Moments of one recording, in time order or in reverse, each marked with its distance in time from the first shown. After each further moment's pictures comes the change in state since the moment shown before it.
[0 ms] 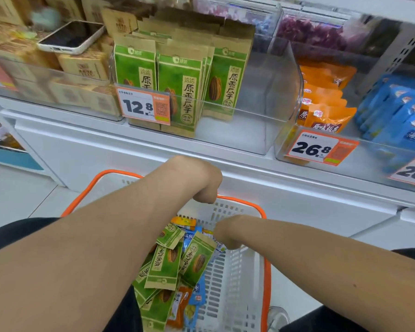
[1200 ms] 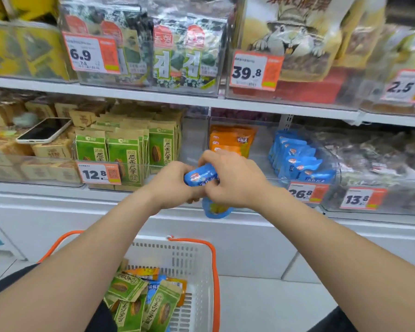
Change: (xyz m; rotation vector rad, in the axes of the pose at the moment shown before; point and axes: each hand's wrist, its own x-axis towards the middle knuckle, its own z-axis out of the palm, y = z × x) left_hand -0.072 0.062 -0.069 -1.011 0.657 0.313; right_hand -0.293 0.070 -0.041 0.510 1.298 0.469
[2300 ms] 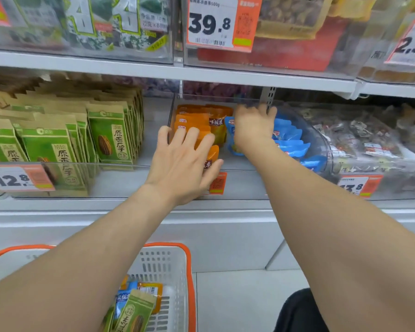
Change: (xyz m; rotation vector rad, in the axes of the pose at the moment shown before) left_hand 0.099 0.007 0.079 1.121 0.439 0.432; right_hand 0.088 0.170 0.034 -0.510 0.093 0.566
